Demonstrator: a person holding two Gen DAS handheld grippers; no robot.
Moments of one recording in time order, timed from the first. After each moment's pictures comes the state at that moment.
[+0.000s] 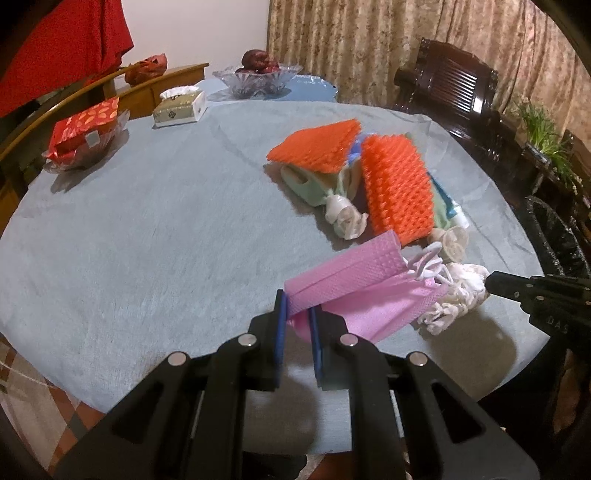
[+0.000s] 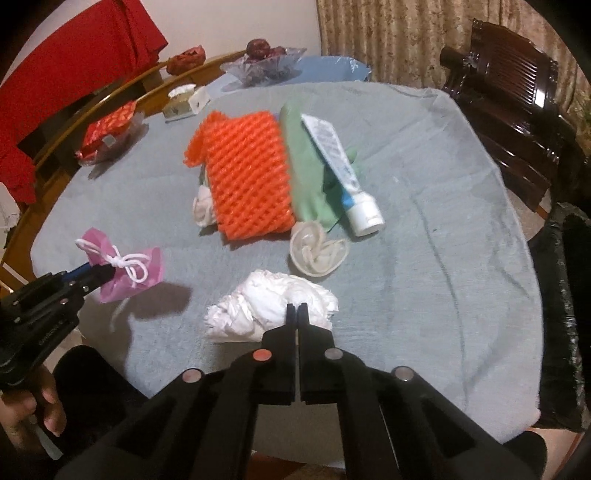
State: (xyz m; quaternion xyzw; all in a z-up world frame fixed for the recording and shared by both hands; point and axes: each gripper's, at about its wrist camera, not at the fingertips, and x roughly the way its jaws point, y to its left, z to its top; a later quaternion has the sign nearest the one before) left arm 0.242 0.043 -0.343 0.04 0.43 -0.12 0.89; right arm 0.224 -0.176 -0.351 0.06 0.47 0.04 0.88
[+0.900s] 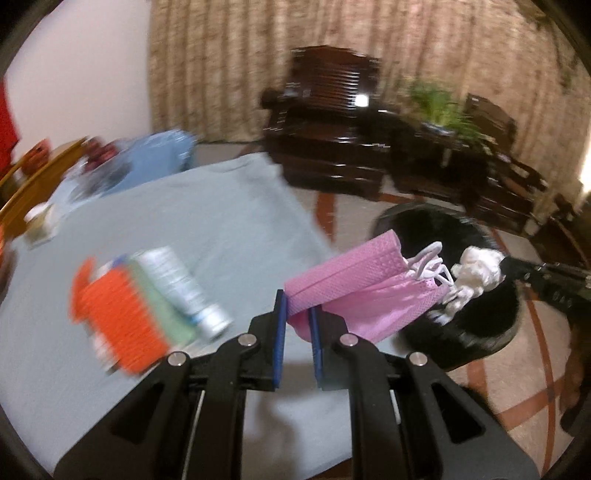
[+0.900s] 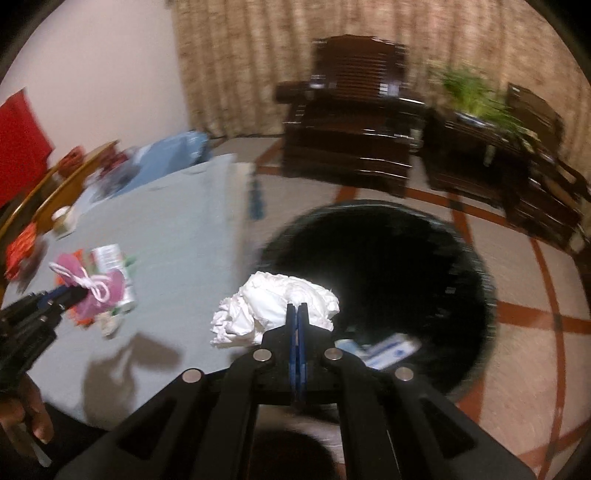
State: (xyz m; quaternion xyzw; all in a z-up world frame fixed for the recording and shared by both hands) left arm 0.217 -0.226 -0.270 0.10 0.36 -0.32 0.87; right arm 0.104 -0.439 -0.270 0.13 0.38 -0.20 0.89
